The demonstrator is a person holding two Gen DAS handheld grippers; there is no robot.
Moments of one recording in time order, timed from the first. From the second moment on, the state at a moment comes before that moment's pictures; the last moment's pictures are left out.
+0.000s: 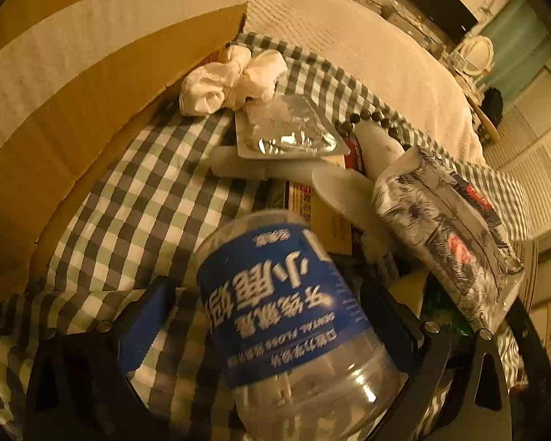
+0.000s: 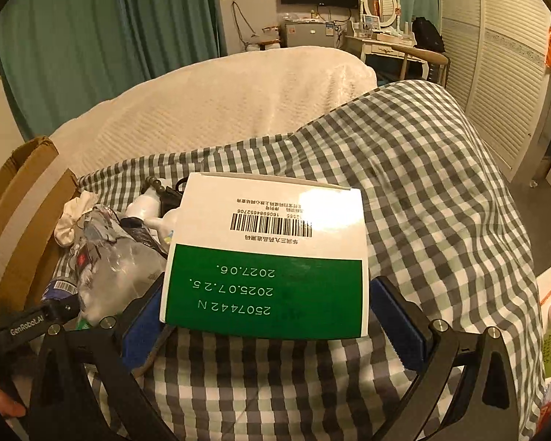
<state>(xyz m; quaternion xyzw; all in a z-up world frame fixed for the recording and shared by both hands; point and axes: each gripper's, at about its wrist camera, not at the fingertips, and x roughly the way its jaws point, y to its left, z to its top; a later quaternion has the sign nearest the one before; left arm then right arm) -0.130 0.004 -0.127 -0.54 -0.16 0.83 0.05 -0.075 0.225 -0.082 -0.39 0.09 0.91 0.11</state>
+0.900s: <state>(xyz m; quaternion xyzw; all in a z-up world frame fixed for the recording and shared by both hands) -0.057 -0.006 -0.038 -0.41 -0.05 0.91 0.08 -0.009 0.199 -0.044 -0.35 0.06 0.93 0.10</state>
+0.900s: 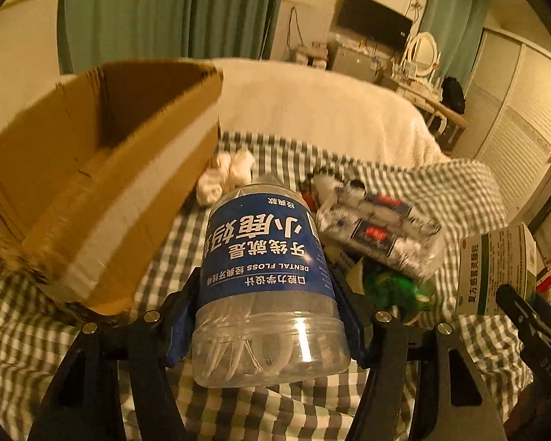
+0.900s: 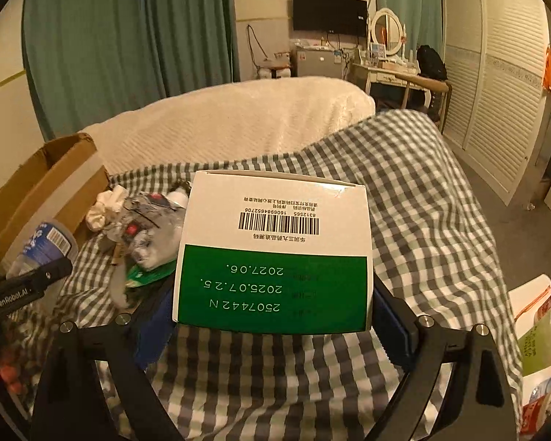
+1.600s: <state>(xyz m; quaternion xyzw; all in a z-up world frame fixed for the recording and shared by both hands) -0.063 -0.141 0.115 -0.24 -0.09 0.96 0.02 -0.041 0.104 0.096 -0.24 0.07 0.96 -0.08</state>
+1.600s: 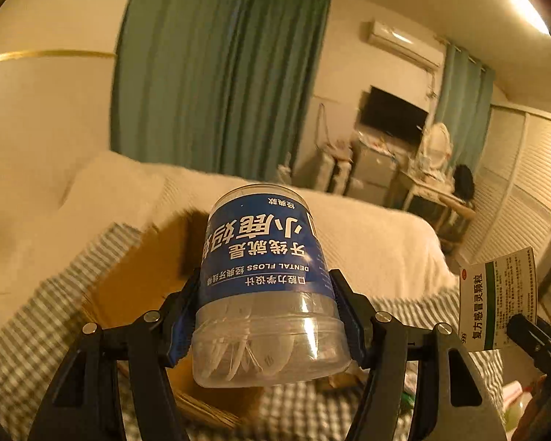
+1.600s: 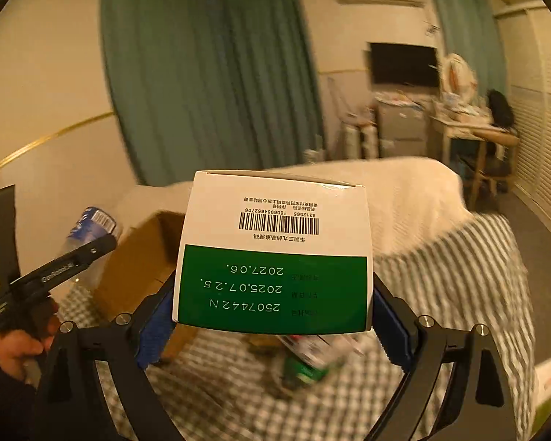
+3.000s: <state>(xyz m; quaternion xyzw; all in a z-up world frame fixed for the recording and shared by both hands) -0.150 -0.217 -0.008 -0.33 -0.09 0.94 -0.06 -0.228 -0.093 0.015 -0.30 0.03 0.94 -0.15</state>
